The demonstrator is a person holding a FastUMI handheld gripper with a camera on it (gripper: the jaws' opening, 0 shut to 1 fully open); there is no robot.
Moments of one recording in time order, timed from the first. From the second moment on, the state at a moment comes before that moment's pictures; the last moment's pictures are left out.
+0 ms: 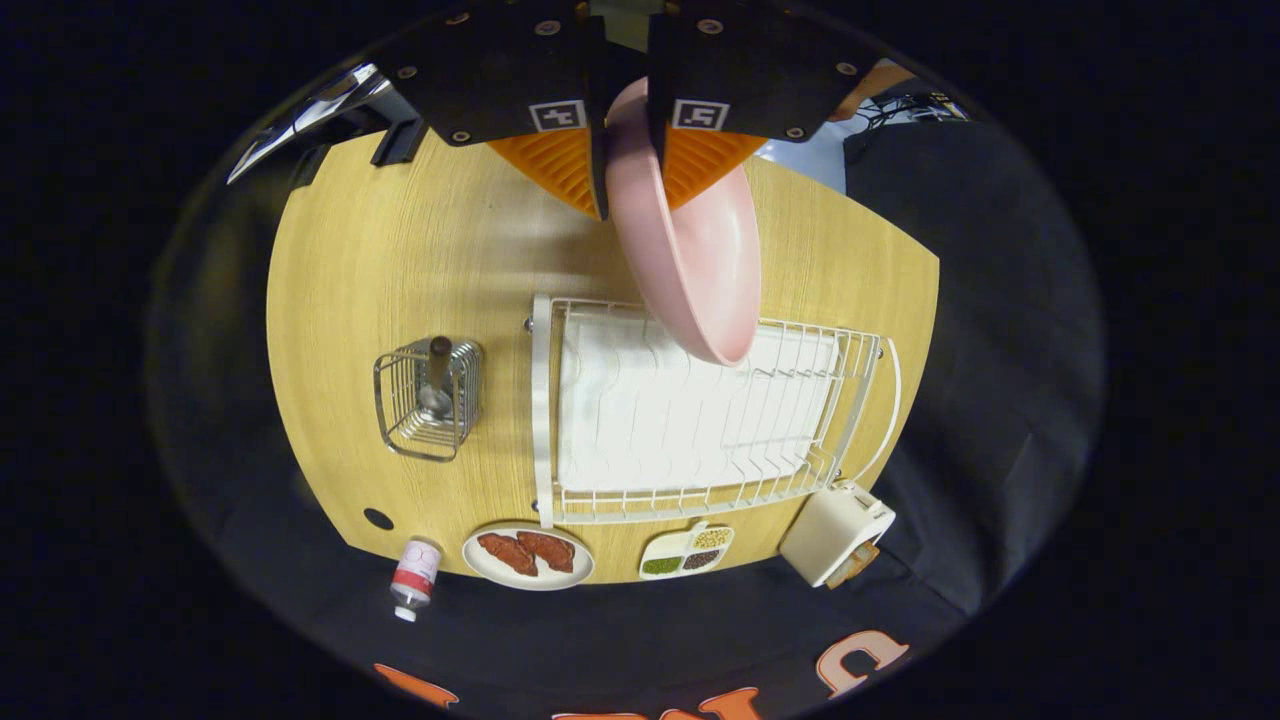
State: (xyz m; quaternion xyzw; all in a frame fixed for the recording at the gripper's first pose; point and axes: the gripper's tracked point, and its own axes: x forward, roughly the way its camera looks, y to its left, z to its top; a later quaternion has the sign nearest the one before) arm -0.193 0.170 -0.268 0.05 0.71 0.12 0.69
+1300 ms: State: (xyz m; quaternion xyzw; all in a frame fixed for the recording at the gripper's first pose) arm -0.214 0.130 -0.355 0.09 0.68 0.04 0.73
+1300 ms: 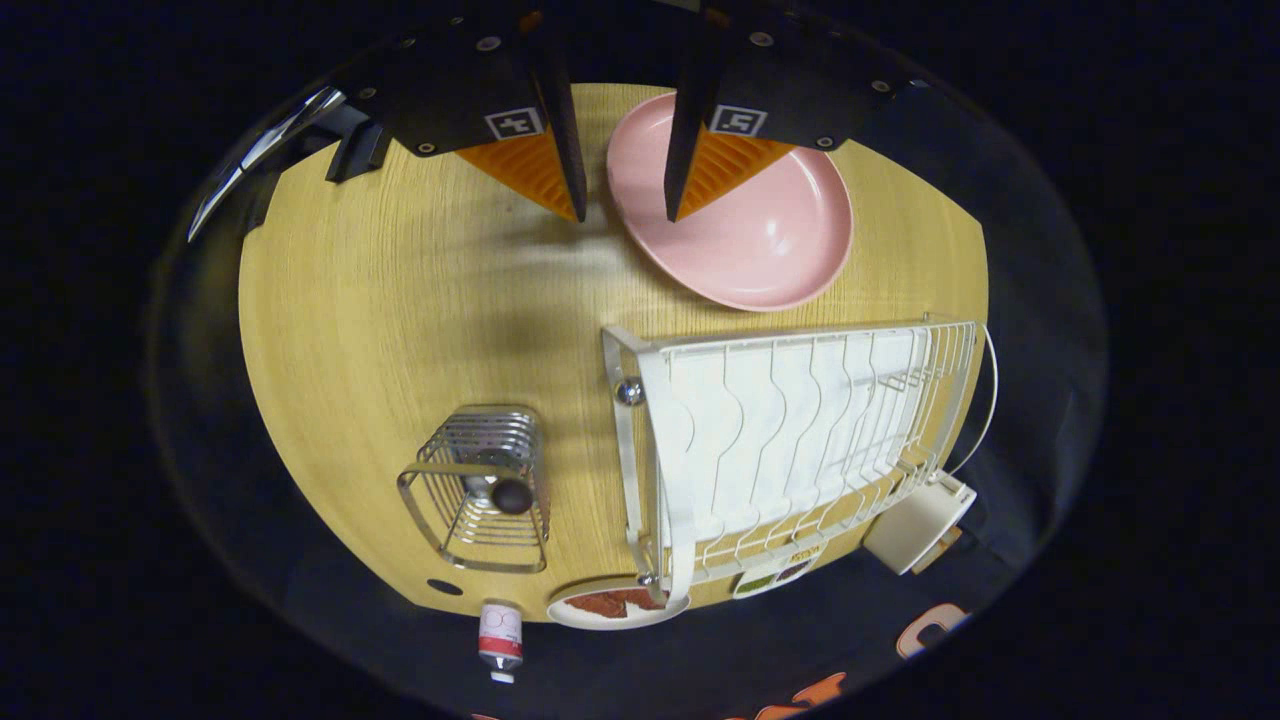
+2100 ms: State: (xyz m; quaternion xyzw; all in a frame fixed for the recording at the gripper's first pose) arm -0.094 0.064 -0.338 -0.08 0.37 0.04 0.93
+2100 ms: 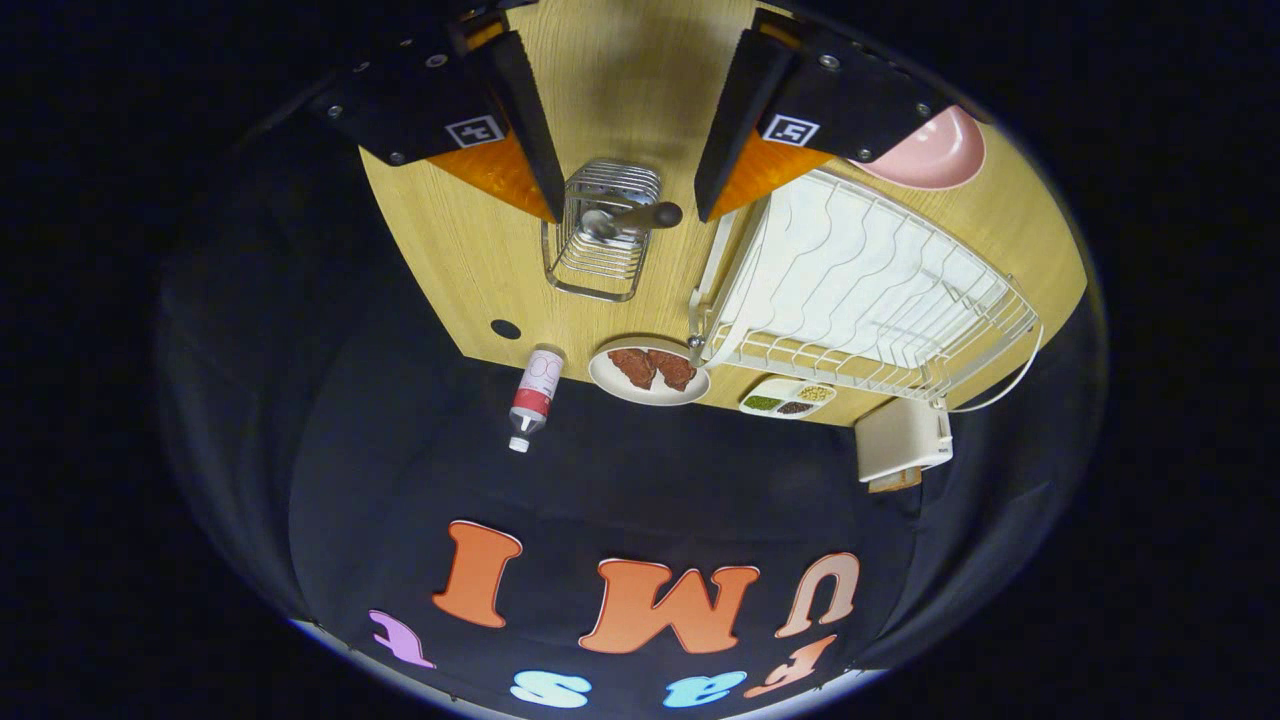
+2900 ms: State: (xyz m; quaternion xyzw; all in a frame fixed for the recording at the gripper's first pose) arm -0.054 0.065 -0.342 -0.06 0.30 0.03 0.95
